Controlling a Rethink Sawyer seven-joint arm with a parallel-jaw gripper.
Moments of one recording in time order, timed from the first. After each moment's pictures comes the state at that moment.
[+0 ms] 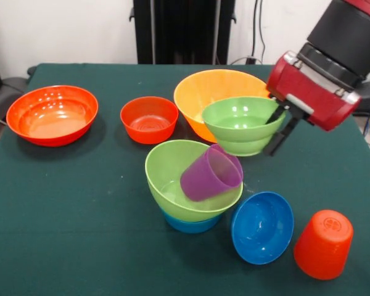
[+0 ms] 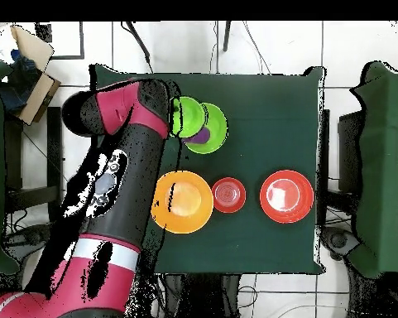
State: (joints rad) arm 0.27 -0.24 -0.55 0.91 -0.01 0.81 2.51
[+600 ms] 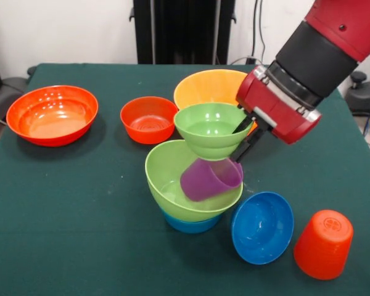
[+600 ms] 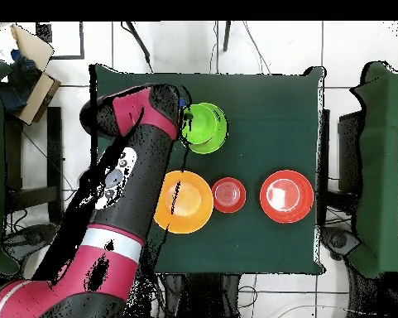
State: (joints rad) arm 0.26 -0.17 -0.60 0.91 0.00 0.81 2.51
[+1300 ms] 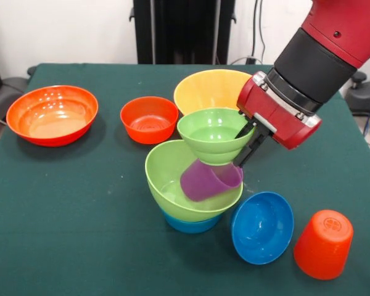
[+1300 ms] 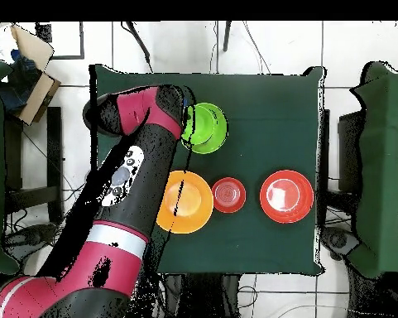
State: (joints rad) arm 0.25 -0.16 -0.60 0.91 0.06 0.81 2.51
